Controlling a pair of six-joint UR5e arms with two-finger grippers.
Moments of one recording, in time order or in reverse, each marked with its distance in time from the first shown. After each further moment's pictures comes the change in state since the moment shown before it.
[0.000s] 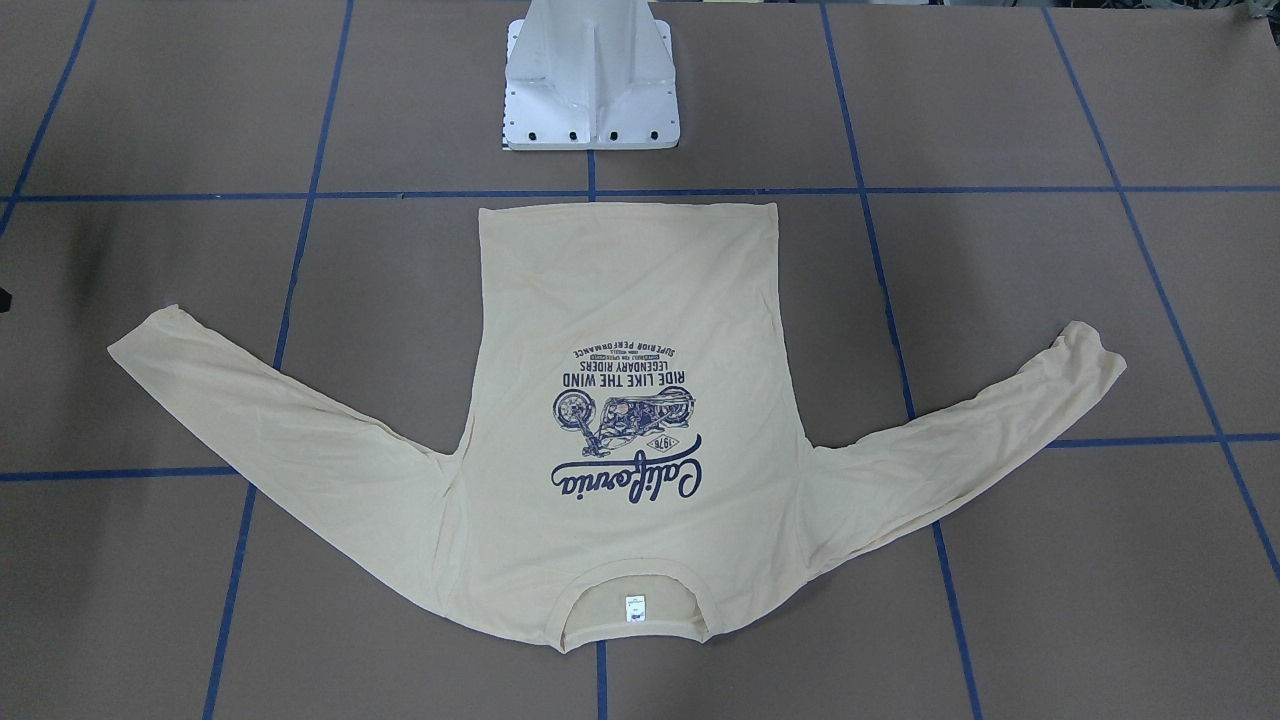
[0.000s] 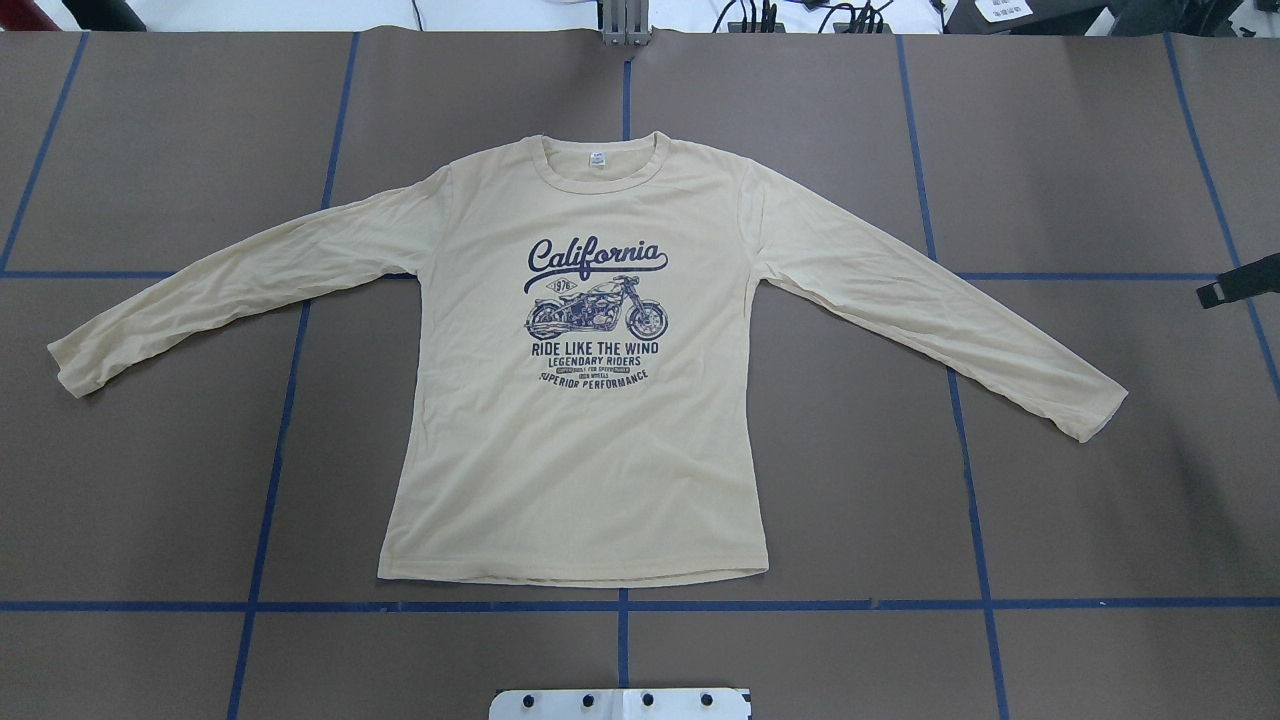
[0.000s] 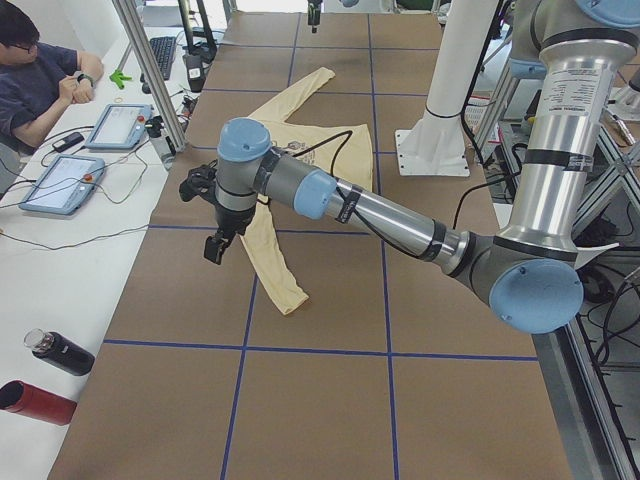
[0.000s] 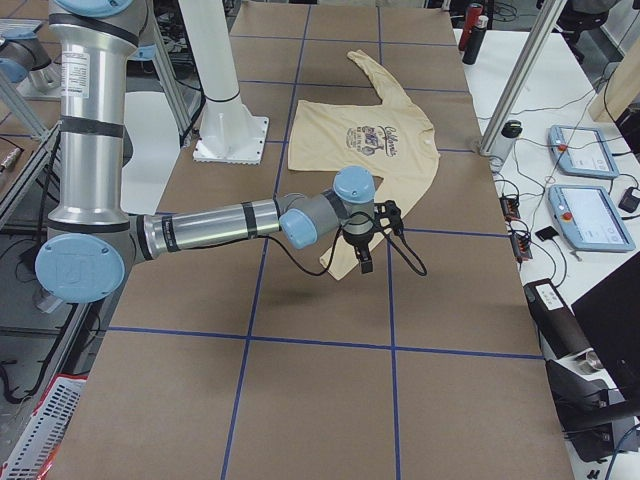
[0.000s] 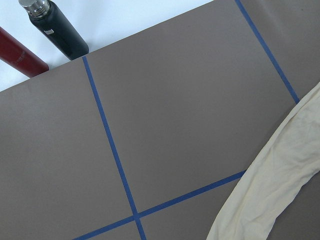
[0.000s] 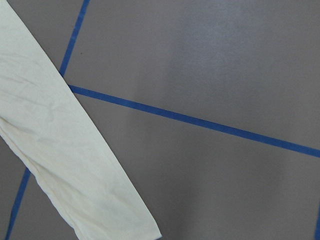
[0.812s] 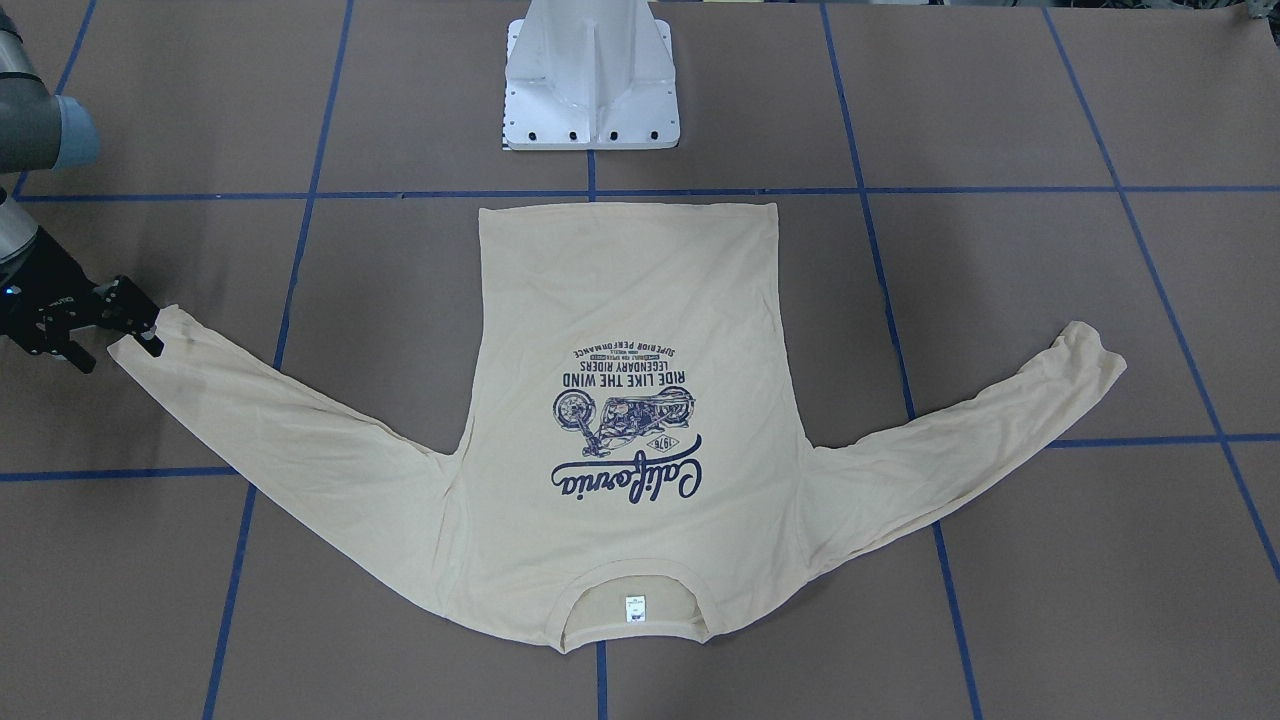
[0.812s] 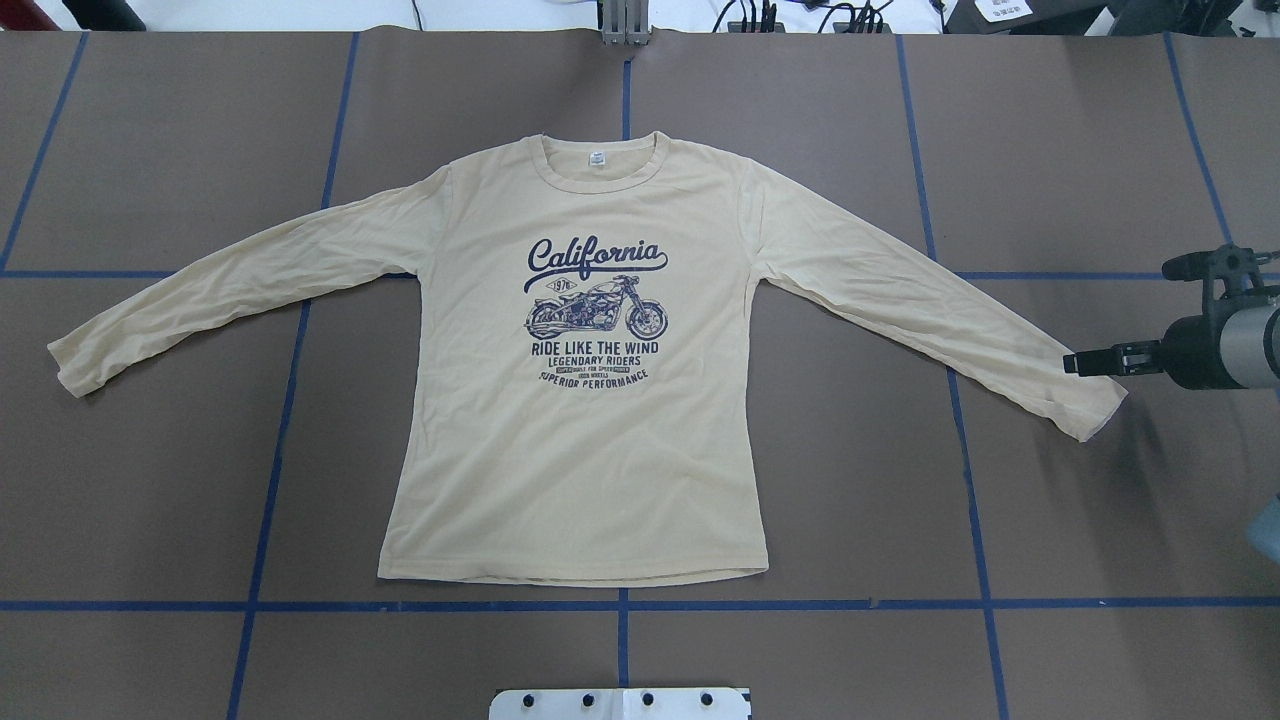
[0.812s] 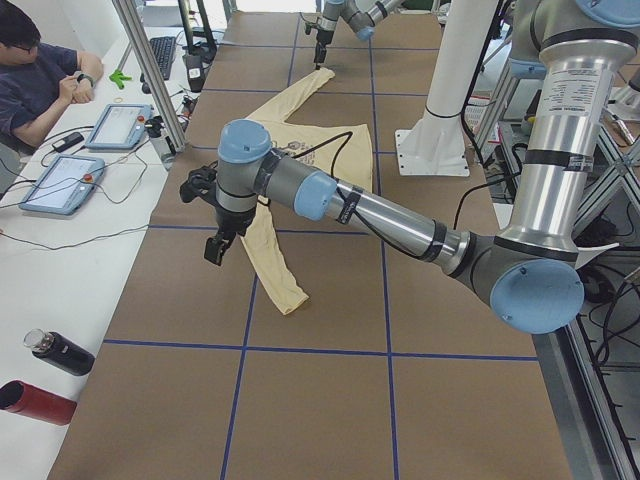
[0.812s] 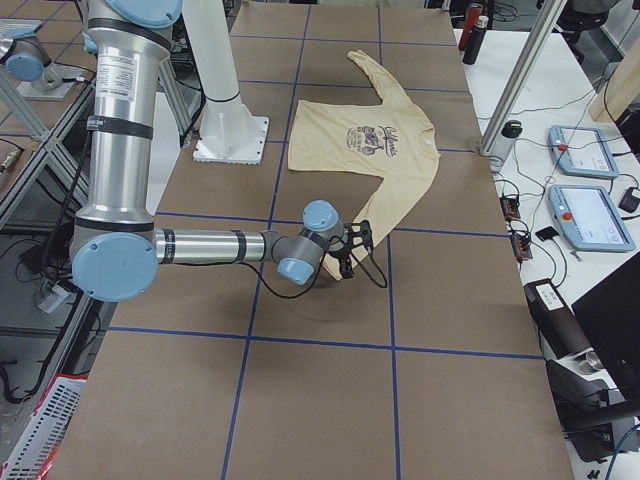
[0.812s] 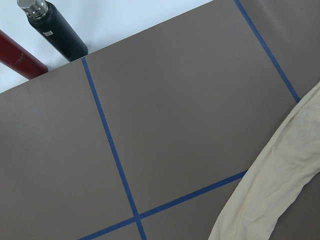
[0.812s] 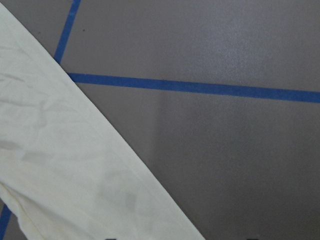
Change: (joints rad) left arm 0.001 0.005 0.001 -0.002 0.000 0.001; right arm -0.328 -0.039 -0.251 0.636 -0.301 0.495
